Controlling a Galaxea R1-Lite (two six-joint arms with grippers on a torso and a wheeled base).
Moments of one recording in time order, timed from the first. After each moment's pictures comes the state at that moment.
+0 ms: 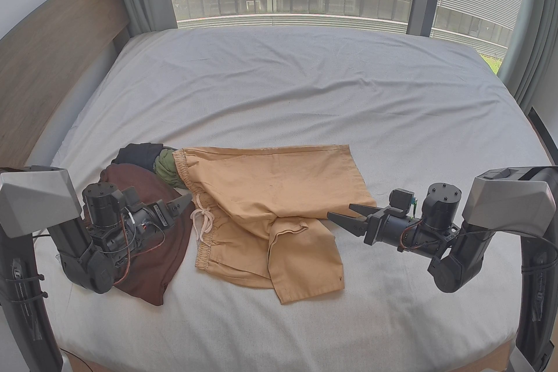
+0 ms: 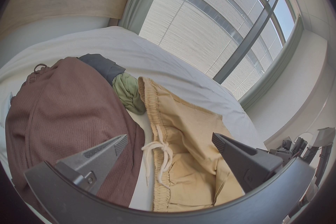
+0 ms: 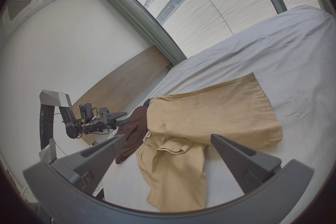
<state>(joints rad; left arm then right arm) -0.11 2.23 -0.57 -1.40 -0.21 -0.45 0.35 2.36 -0.69 -1.55 0.55 0.40</state>
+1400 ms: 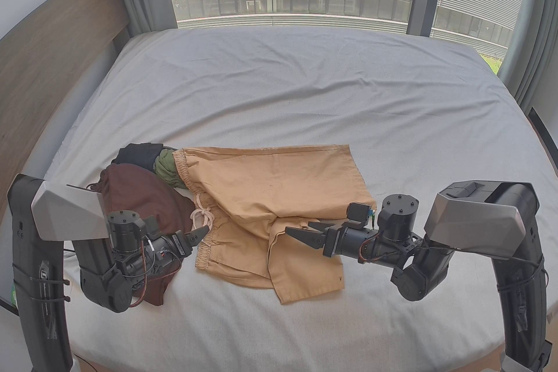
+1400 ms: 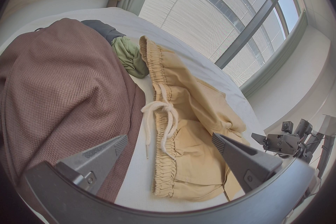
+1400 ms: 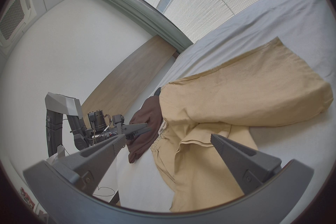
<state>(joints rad) -0.16 2.40 -0.52 -1.50 -0.22 -0.45 0.49 2.49 -0.88 -1.45 0.53 0.51</state>
